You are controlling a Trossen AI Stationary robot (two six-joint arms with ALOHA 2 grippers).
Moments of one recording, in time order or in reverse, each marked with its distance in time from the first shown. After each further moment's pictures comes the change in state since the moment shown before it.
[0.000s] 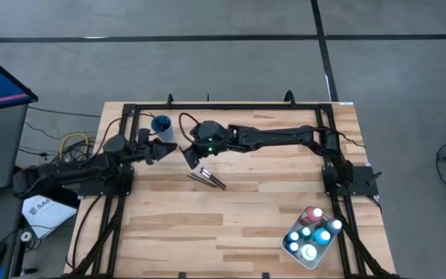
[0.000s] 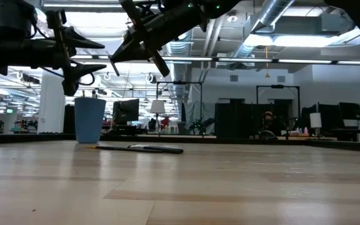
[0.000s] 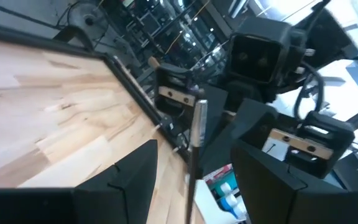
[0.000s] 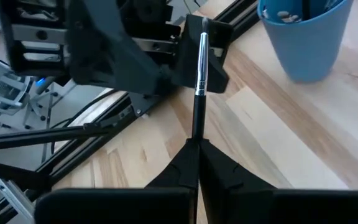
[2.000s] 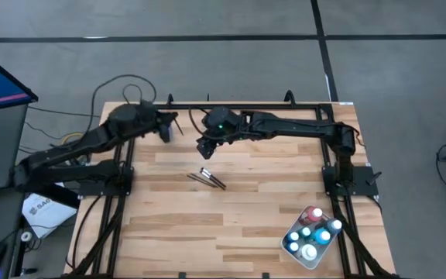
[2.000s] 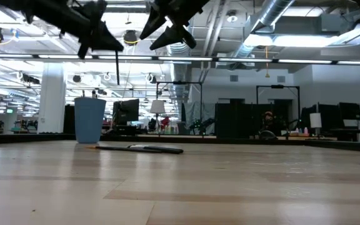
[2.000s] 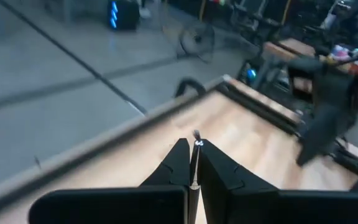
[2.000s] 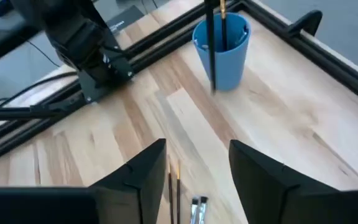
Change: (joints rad) left arm 0.063 0.263 0.598 -0.647 -0.316 0.600; right arm -0.022 -0.151 0.107 -0.412 0.163 -0.189
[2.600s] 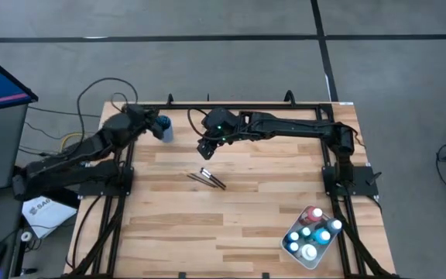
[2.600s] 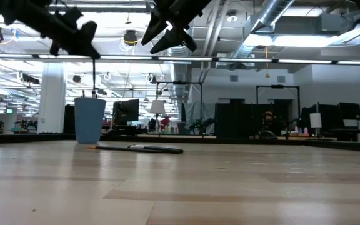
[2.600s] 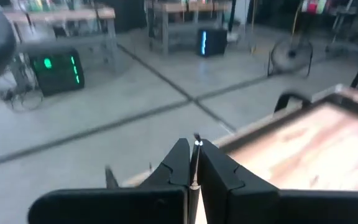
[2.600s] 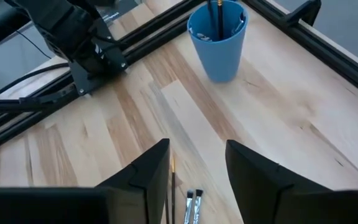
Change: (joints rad) left arm 0.024 -0.179 -0.117 -0.035 -0.401 0.171; right arm -0.001 0.012 -0.001 -0.024 0.003 -0.002
